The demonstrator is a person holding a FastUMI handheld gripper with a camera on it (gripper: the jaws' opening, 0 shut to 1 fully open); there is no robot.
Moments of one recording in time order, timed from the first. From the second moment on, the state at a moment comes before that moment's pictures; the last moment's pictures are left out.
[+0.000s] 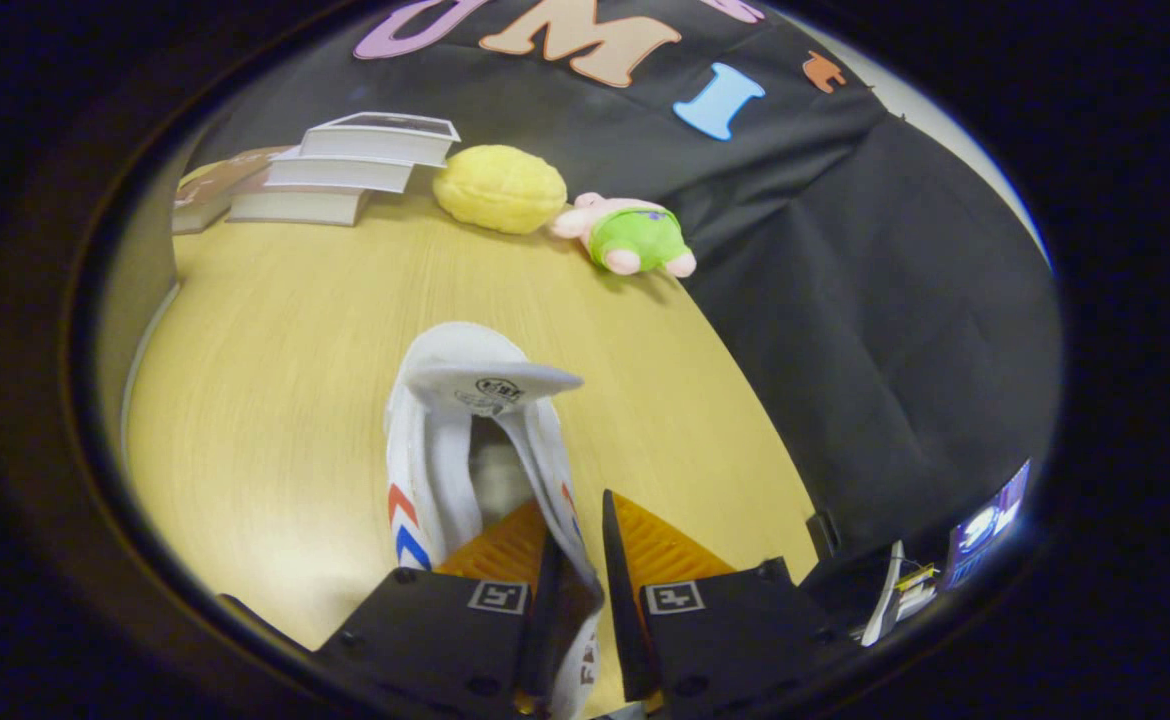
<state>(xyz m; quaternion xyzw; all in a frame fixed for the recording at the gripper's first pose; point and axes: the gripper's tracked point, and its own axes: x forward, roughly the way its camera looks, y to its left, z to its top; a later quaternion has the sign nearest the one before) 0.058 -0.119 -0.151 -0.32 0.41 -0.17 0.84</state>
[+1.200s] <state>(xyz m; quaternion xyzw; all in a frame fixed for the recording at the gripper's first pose) 0.068 -0.090 -0.083 -0.45 0.16 -0.20 0.85</state>
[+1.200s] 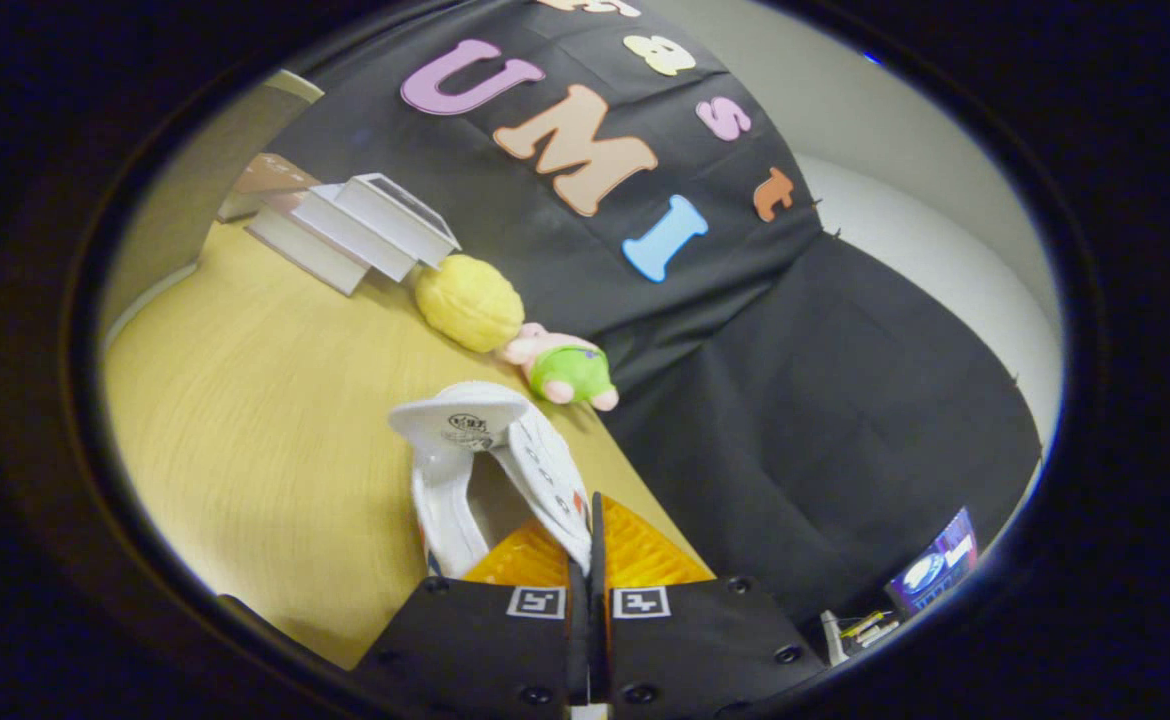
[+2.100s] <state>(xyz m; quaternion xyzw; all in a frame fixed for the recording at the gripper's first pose) 0.081 0.165 0.084 -0.25 0.11 -0.05 0.96</state>
